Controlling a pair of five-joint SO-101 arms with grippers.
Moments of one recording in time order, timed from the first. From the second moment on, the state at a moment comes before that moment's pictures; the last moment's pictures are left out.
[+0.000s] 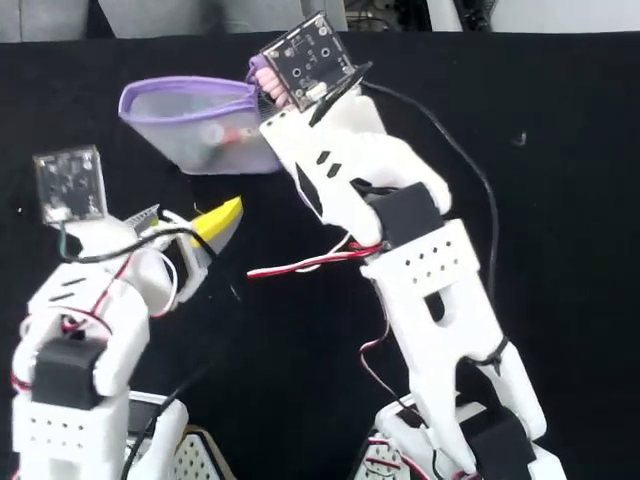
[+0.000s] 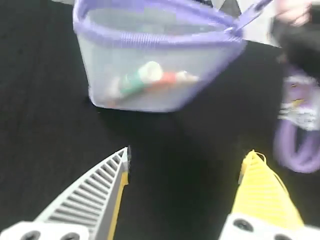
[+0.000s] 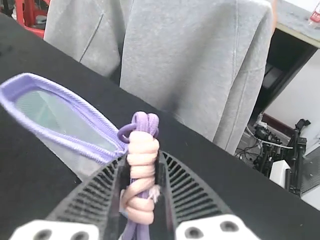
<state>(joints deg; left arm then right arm) 2.5 -70.3 39.4 67.8 14.5 -25.4 -24.0 8.0 44.2 16.5</state>
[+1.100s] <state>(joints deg) 2.7 -104.0 72.8 50.3 18.1 -44.6 -24.0 -6.0 69.3 16.6</state>
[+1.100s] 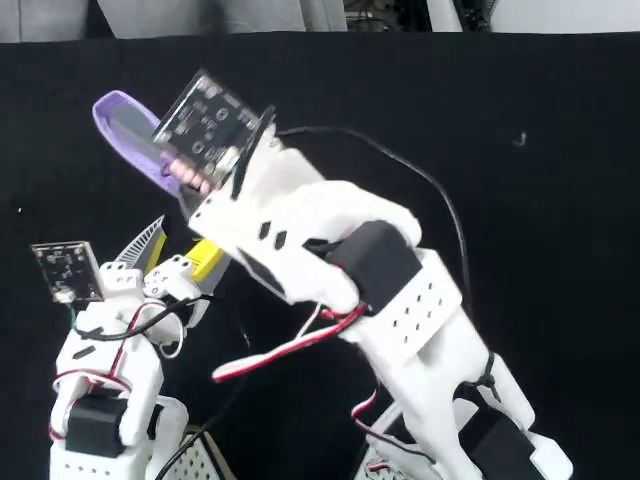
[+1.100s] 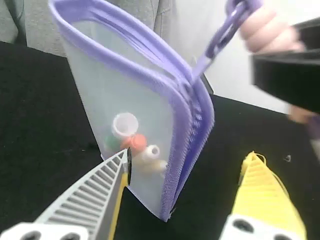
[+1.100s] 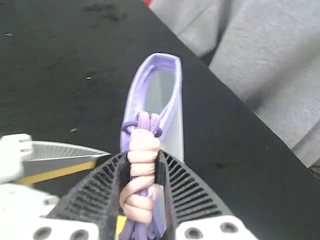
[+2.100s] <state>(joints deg) -3.4 -104.1 78.3 38.3 18.2 -42.1 -24.0 -3.5 69.1 15.0</state>
